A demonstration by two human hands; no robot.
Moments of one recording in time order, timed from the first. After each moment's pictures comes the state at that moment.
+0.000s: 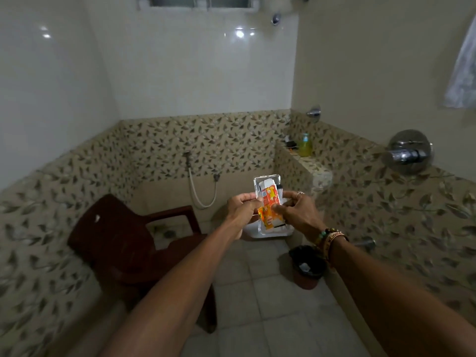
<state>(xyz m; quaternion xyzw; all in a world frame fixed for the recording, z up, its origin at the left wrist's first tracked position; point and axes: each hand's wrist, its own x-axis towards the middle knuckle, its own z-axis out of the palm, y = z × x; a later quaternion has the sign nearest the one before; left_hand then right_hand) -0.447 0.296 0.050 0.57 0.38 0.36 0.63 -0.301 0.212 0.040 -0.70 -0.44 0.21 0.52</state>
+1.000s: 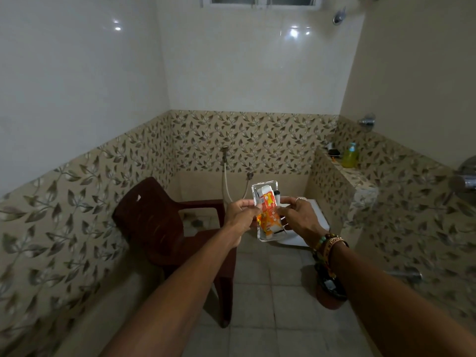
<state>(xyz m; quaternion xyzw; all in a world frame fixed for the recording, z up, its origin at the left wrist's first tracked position) -0.522 0.333 0.031 0.53 0.46 0.41 0.59 -0.361 0.281 0.035 -0.66 -0.50 0.28 0.48</state>
